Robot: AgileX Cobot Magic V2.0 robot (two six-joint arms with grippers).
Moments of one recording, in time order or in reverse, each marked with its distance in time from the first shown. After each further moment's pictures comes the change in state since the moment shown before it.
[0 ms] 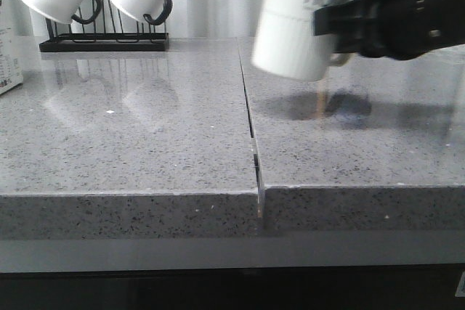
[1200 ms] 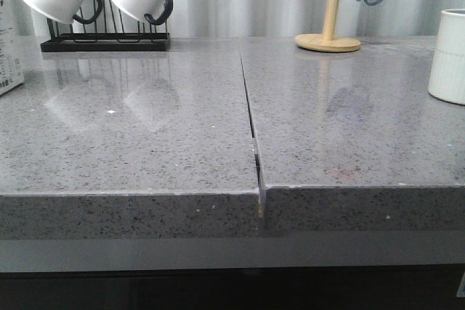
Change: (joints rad) left arm 0.000 0.000 0.000 0.000 0.000 0.000; right arm -0.545 0.022 0.125 -0.006 -0.131 -0.001
